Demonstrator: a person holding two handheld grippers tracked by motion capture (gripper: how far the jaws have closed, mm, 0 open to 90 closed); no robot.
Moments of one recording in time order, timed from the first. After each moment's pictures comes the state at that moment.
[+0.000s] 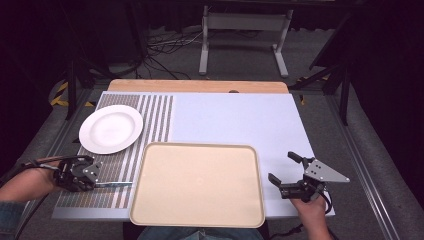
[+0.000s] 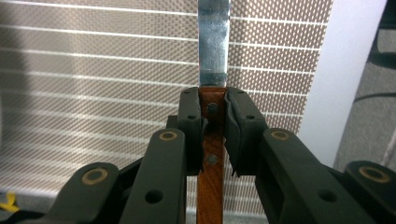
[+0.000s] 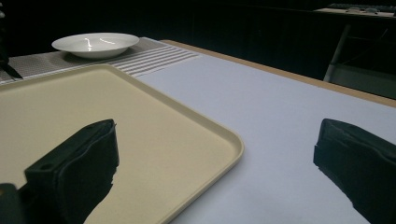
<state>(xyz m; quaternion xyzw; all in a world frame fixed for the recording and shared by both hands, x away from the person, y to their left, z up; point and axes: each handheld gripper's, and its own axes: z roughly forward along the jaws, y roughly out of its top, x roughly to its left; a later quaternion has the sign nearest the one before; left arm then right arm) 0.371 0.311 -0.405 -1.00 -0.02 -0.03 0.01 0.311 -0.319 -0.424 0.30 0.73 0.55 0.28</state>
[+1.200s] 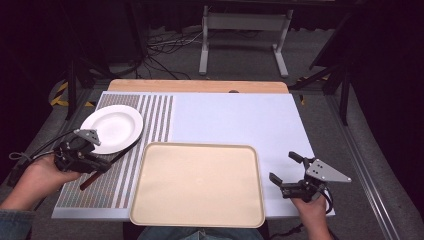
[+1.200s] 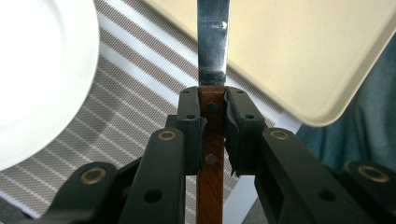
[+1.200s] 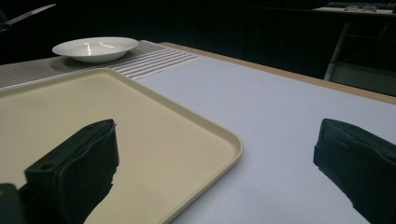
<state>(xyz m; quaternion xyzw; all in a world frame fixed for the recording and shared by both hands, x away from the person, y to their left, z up) 0.374 0.285 -0.342 -0.93 -0.30 0.00 -0.20 0.312 -0.322 -0.424 0.31 0.72 0.55 0.27</state>
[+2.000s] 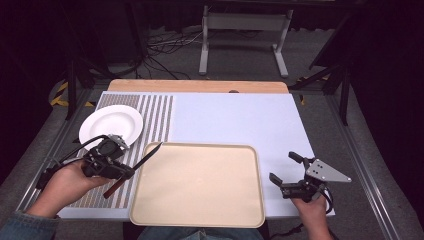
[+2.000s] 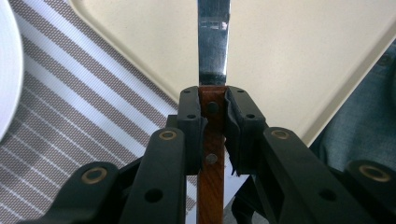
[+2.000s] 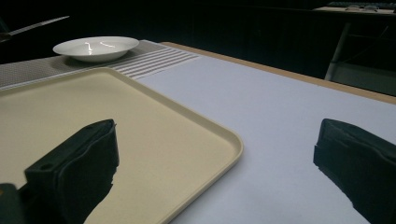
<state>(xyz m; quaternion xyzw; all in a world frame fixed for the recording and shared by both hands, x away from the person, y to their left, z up) 0.361 0.219 -0.347 -0.92 -0.34 0.01 -0.19 0.312 -0.322 -0.424 0.31 0.72 0.55 0.27</state>
